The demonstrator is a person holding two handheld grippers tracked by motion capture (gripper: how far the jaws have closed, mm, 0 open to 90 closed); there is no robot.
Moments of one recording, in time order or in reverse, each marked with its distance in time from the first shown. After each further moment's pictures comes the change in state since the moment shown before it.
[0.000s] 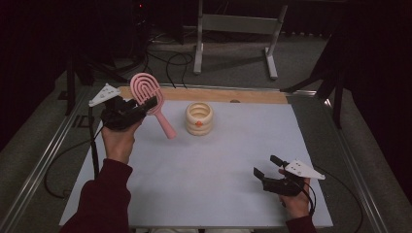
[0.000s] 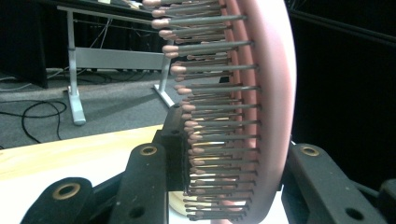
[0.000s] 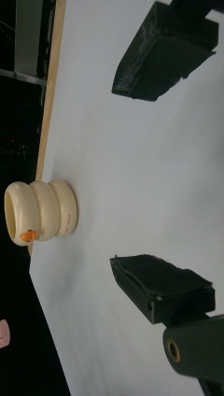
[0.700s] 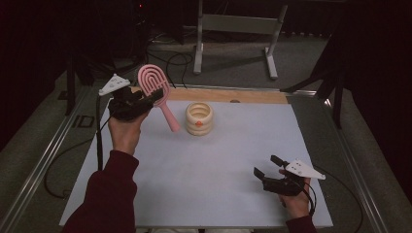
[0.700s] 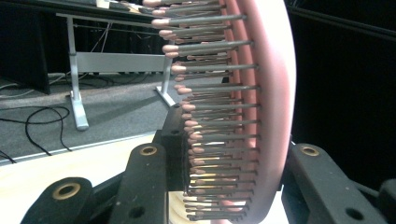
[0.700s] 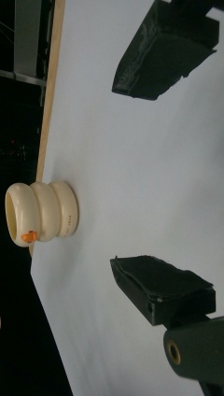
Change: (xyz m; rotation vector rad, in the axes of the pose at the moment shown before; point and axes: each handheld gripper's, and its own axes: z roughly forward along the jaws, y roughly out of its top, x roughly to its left) left arm -0.004 0.015 0.020 0.008 0.006 0.018; right arm 0.000 0.000 0.000 -0.001 -0.002 0.012
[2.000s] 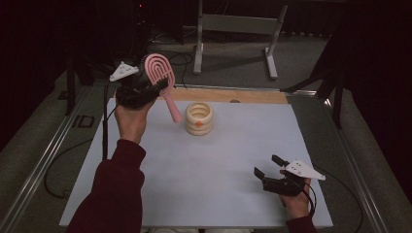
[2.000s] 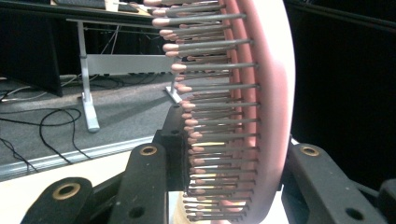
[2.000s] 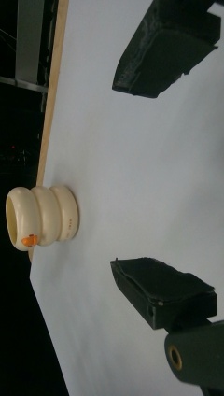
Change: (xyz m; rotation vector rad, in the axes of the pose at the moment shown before) left arm -0.001 0.021 0.025 0.014 0.048 0.021; right arm 0.002 0.002 -0.001 0.002 -0.026 -0.012
